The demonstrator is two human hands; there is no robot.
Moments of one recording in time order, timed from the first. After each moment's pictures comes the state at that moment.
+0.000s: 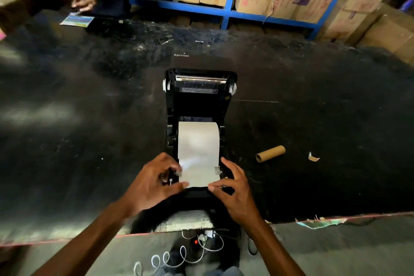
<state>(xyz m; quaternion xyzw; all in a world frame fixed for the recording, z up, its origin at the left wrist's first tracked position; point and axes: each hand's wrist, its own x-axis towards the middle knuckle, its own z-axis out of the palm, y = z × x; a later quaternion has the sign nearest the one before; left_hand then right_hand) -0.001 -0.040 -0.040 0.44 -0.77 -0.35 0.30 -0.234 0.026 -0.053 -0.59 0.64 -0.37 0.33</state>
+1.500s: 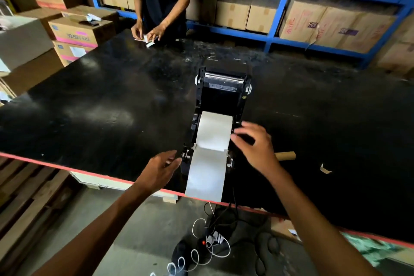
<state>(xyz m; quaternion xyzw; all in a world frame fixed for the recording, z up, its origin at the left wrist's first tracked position) -0.004 0.059 -0.019 0.63 -0.64 -0.31 0.32 -0.268 0.010 0.041 -0.69 0.57 -0.39 0.21</state>
